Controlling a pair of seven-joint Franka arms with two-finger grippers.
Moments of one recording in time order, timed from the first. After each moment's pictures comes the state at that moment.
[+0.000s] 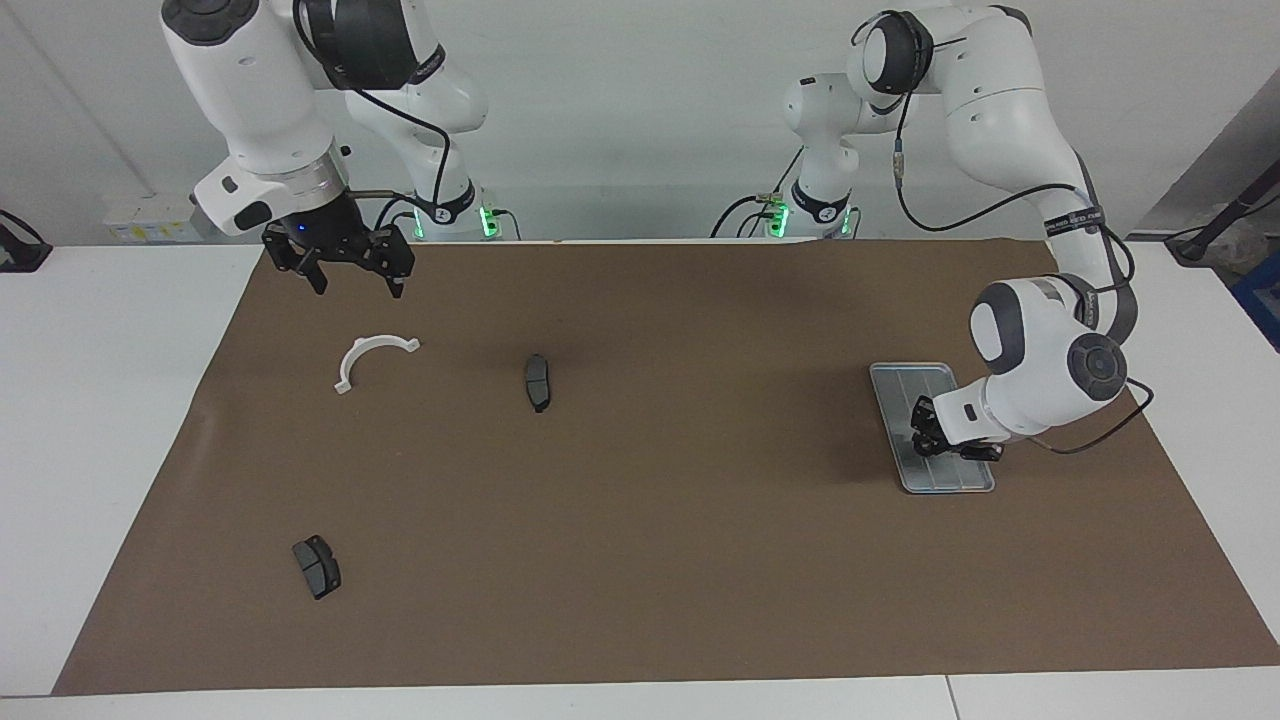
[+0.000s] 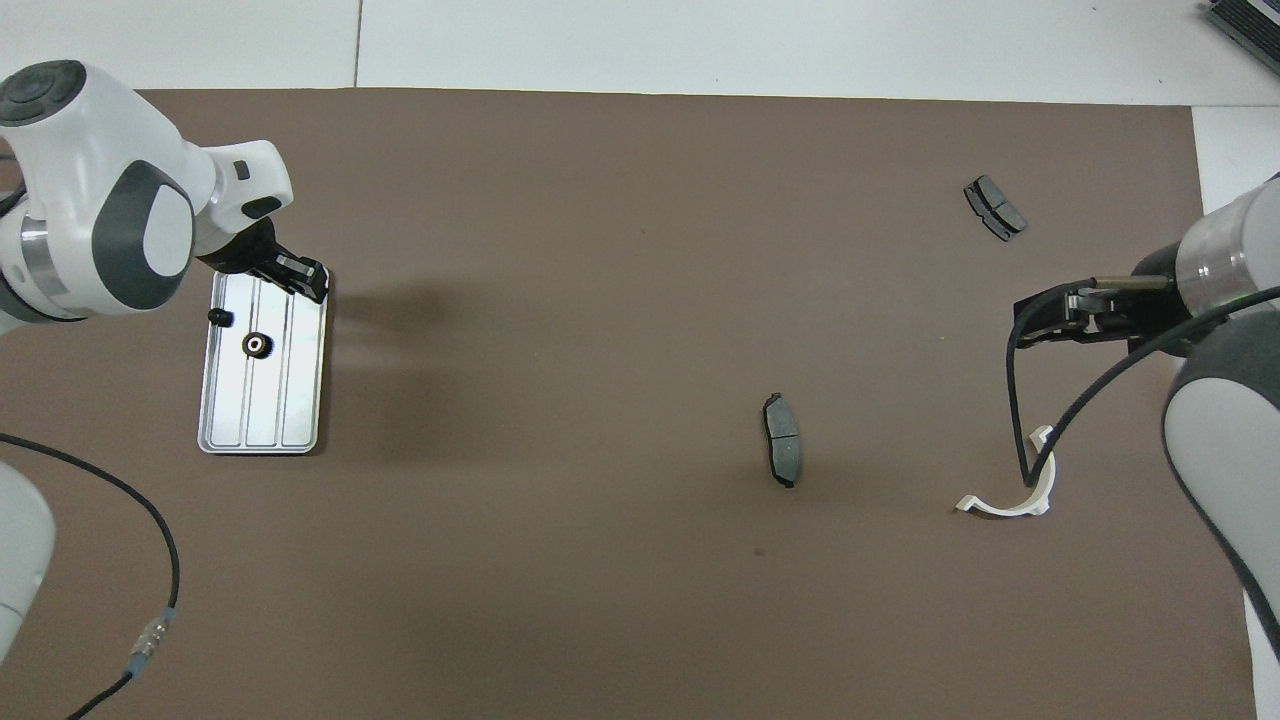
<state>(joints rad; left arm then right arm) -0.12 0.47 0.01 -1.53 -0.12 1.87 0.30 -0.05 -0.01 0.13 -1.66 -0.02 1.62 0.17</state>
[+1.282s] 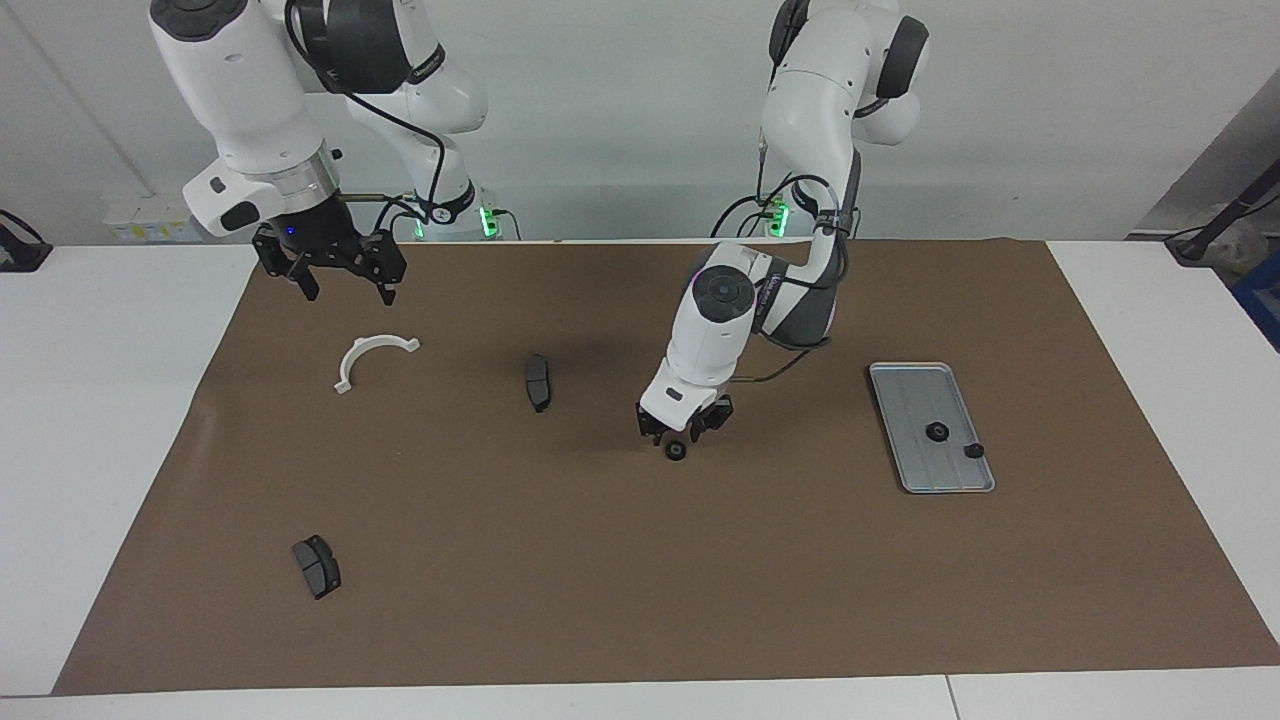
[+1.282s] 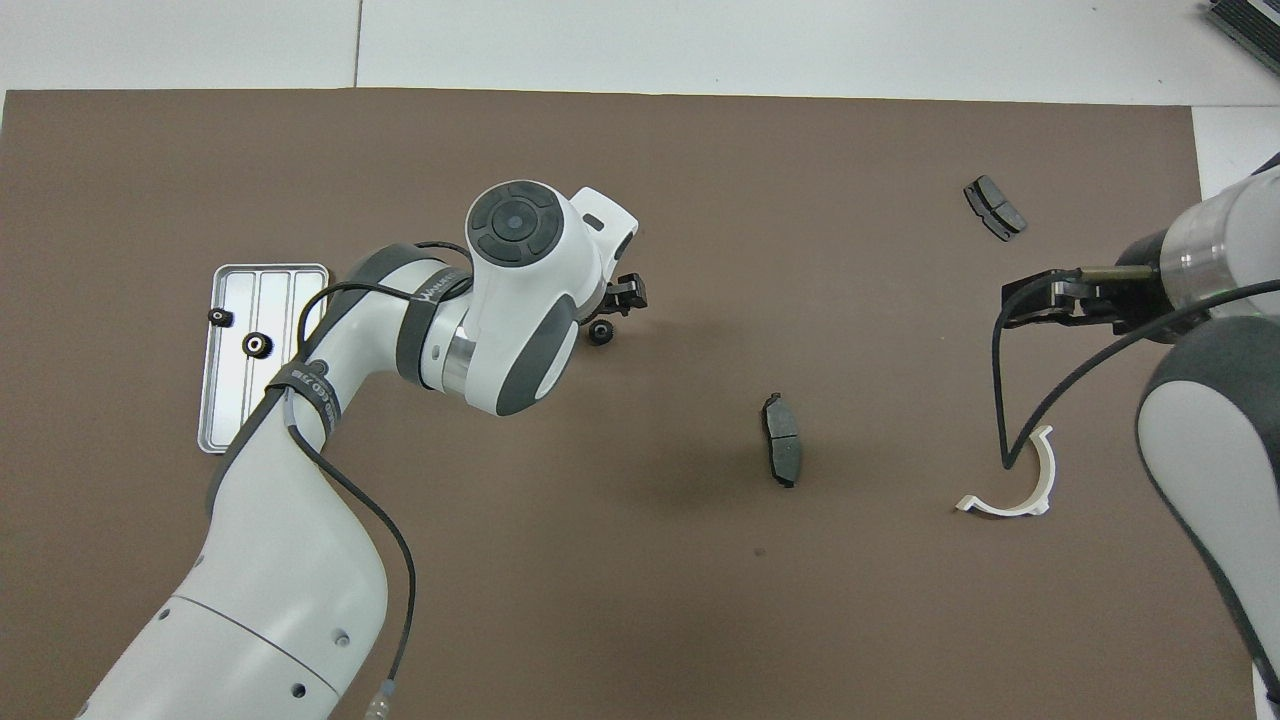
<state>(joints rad) -0.58 0.54 0.04 -1.55 -0.12 2.18 -0.58 -0.04 -0.01 0.14 -1.70 -0.02 1.73 0.17</state>
